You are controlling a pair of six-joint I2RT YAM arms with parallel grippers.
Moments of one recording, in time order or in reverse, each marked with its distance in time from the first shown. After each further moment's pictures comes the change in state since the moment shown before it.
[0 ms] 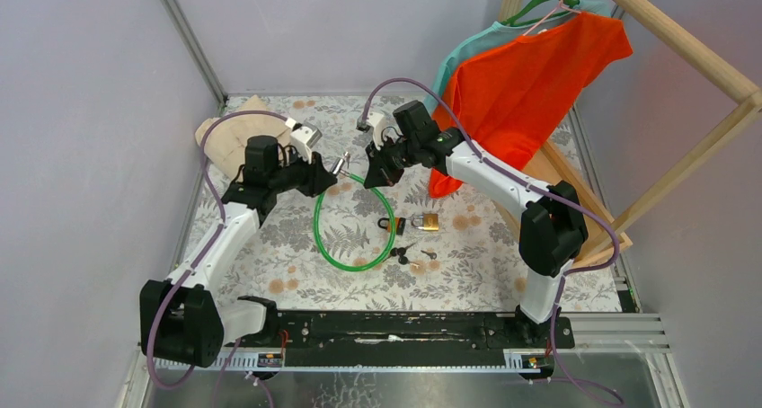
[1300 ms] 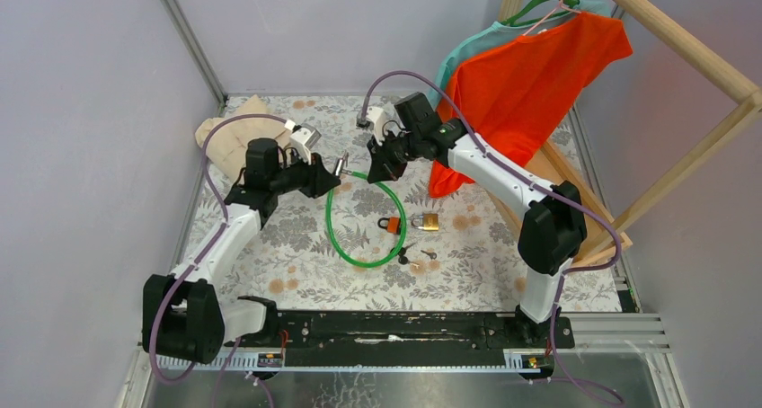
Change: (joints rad) left arm 0.004 0.015 -0.055 0.104 0.065 -0.082; right arm -0.010 0.013 0.098 -0.122 0.011 -0.107
